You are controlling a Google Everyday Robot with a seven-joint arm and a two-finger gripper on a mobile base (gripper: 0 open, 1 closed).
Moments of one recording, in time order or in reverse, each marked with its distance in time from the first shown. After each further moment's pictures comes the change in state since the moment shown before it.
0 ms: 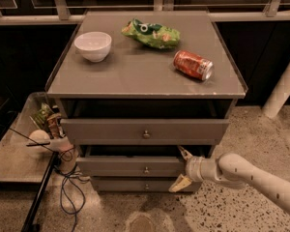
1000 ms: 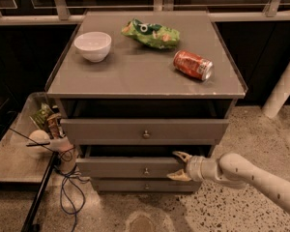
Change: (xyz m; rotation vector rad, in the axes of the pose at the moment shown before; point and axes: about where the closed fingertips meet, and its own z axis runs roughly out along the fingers) arm 0.000 0.000 0.000 0.000 0.001 0.000
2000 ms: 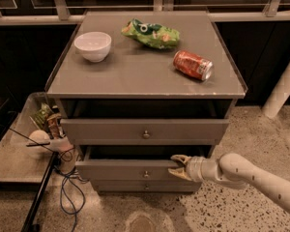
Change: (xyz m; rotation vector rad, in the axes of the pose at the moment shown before) arm -0.004 -0.001 -0.003 0.000 0.000 0.000
